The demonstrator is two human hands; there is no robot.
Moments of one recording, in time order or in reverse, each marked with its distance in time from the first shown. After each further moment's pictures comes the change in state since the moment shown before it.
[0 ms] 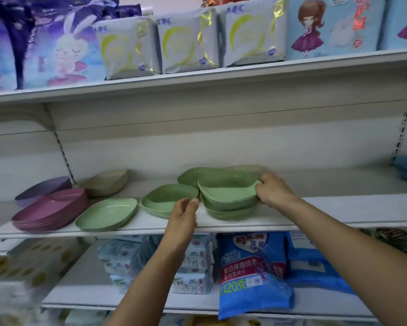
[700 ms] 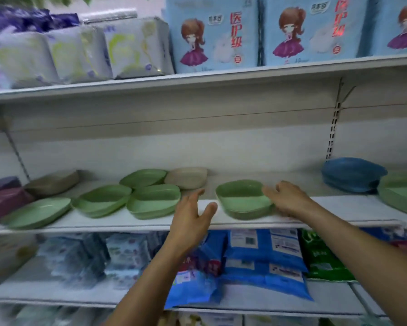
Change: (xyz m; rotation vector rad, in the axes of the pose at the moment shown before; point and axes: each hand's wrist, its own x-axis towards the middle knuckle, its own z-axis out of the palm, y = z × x) left_hand -0.060 0.038 0.205 0.594 -0.028 0.363; right_hand 0.002 0.190 -0.151 -0.105 -0.017 0.103
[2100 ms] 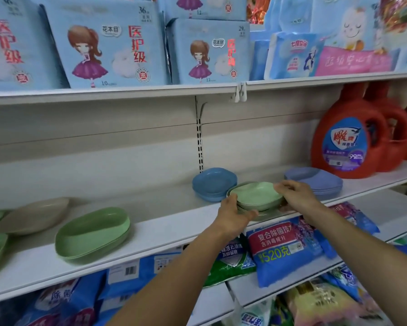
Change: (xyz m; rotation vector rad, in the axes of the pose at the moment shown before) left_hand 0.011 0.266 0.279 -0.400 -0.638 0.122; right_hand -0.016 0.271 -0.207 0.583 0.437 0.226
